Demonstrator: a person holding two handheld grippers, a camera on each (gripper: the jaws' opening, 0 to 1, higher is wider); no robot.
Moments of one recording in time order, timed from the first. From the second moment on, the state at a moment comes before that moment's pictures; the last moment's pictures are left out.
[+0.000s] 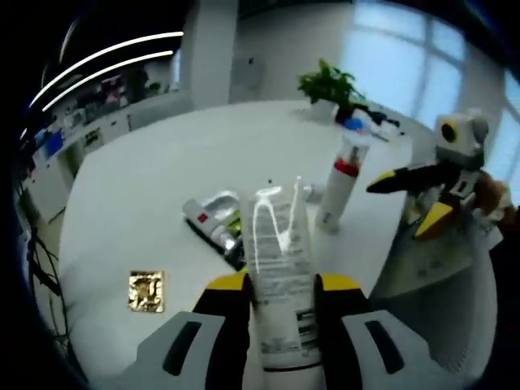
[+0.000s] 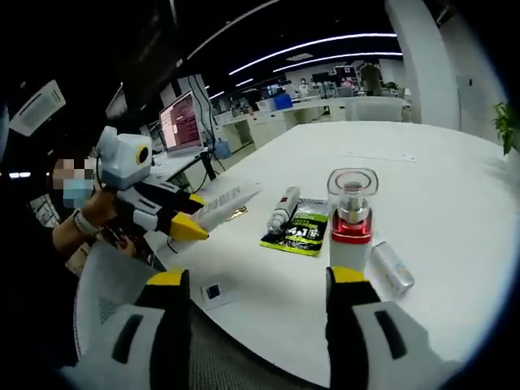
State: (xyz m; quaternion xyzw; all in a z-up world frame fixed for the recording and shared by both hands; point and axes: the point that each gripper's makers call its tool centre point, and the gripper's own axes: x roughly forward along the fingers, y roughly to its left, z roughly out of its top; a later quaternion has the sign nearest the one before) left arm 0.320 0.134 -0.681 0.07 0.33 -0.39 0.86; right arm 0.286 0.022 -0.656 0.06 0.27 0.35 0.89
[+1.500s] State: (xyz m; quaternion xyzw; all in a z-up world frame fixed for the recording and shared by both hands) left arm 0.288 0.084 -0.660 0.08 0.29 -0.45 0.84; right arm 0.315 0.041 -0.638 0.25 0.23 0.35 0.87
